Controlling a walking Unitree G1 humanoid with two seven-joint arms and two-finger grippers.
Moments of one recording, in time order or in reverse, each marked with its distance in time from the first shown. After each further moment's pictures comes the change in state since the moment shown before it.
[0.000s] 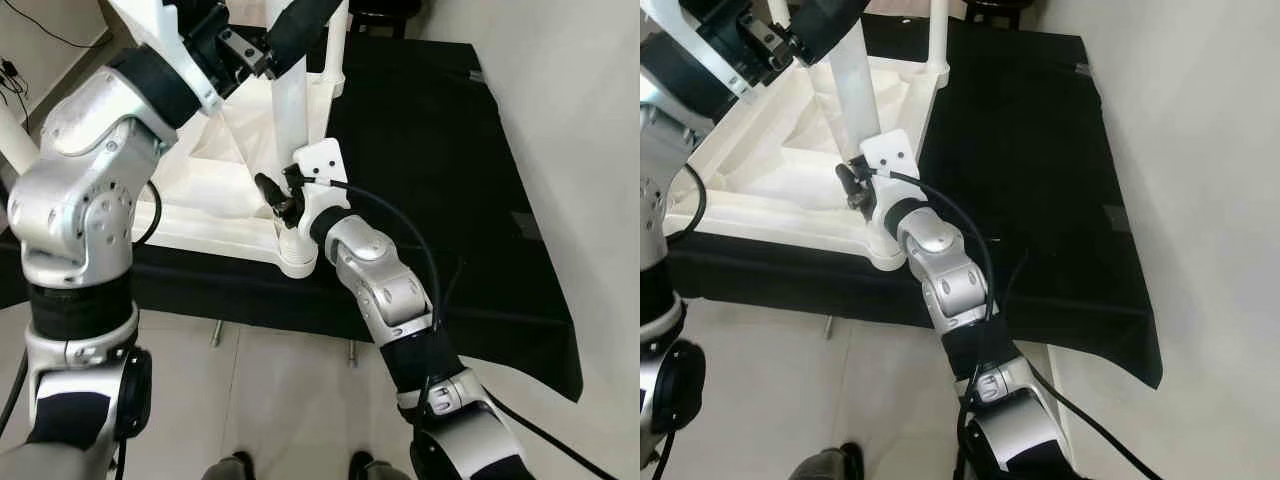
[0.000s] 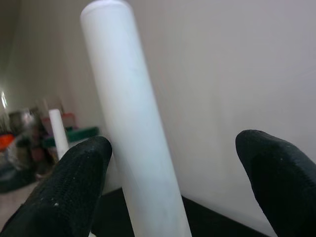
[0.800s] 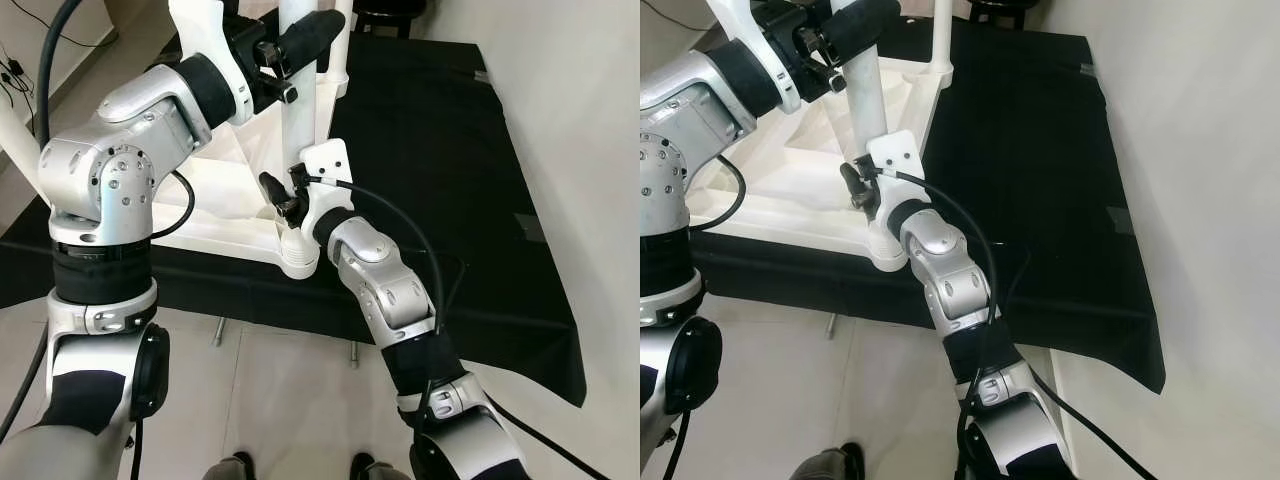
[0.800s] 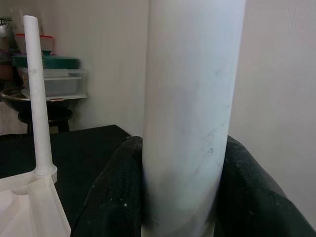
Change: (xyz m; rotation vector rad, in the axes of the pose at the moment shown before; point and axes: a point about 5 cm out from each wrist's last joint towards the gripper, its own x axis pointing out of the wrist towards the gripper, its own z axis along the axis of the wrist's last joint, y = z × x) left arm 0.014 -0.004 -0.034 -0.284 0.228 -0.041; right arm -0.001 -0.001 0.003 0.017 -0.010 -0.014
